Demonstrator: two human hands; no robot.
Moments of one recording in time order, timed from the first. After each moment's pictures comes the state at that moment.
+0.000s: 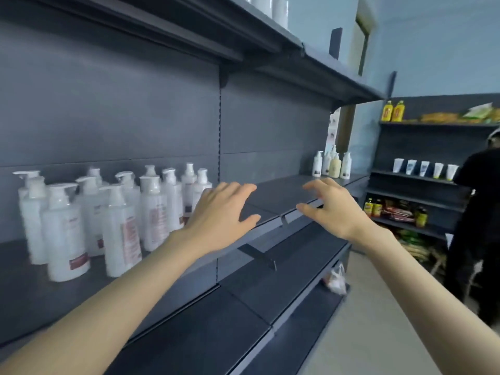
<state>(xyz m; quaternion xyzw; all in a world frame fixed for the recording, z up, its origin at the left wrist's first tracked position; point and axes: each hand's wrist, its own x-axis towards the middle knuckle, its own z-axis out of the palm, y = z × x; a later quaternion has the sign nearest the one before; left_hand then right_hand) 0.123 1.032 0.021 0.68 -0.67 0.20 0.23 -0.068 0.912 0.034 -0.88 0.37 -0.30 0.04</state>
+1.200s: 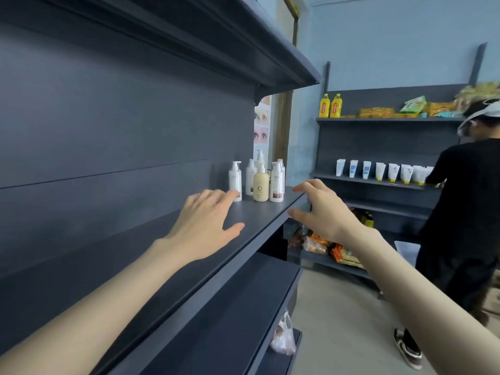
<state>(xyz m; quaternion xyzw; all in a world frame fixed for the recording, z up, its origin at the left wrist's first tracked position) 0.043 0.370 0.021 0.62 -0.72 0.21 0.23 -0.178 0.301 0.042 -0.84 0.47 -0.29 -0.01</state>
